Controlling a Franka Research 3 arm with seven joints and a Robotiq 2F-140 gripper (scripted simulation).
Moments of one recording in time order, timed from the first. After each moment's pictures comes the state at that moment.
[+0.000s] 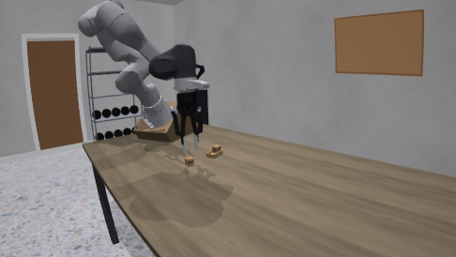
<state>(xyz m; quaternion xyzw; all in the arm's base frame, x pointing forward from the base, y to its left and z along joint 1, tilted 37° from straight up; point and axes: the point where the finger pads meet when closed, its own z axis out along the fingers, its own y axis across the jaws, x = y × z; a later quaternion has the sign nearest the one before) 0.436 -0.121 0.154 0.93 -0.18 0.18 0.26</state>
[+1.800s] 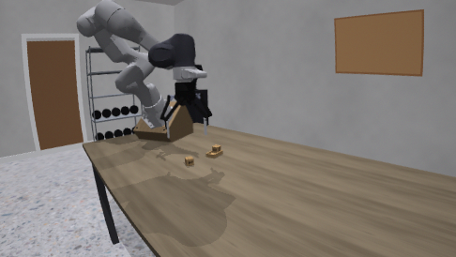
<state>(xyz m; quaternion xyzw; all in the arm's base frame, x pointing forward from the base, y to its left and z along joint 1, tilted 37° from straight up) 0.419 -0.103 0.189 0.91 -0.28 0.19 0.25</state>
